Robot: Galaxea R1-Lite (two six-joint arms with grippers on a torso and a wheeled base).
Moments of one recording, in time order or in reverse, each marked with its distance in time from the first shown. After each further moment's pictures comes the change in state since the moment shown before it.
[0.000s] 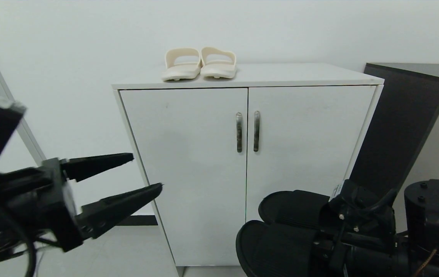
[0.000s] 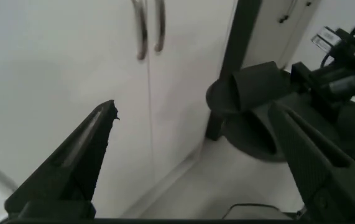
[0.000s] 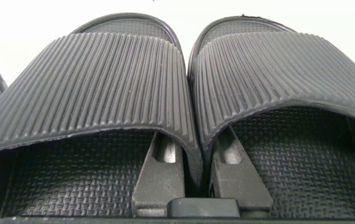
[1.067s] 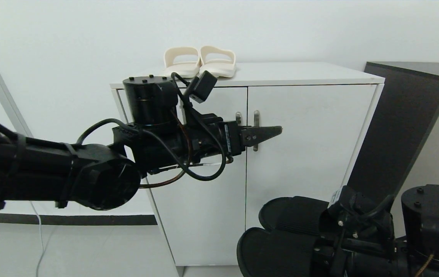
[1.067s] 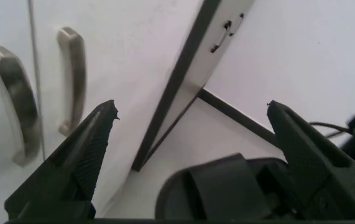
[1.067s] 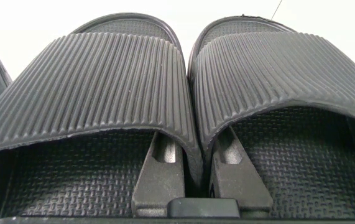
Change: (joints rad) left arm -0.239 0.659 -0.555 -0.241 -0.064 -0.297; right arm -0.002 0.008 0.021 0.000 0.019 0.007
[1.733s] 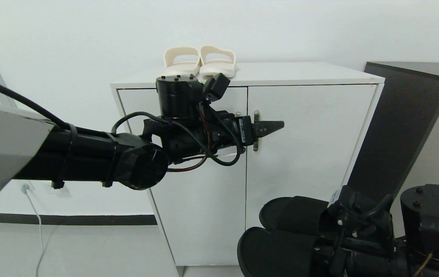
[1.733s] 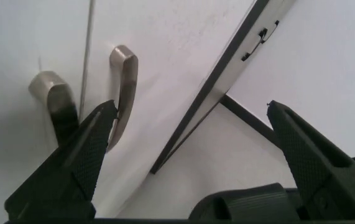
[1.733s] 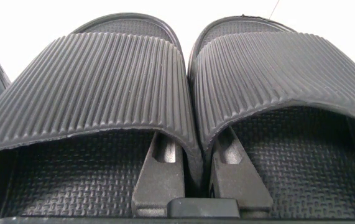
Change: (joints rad) left arm 0.001 0.125 -0.185 0.109 0.122 0.000; right arm -0.003 0.002 0.000 0.000 -0.002 -0.001
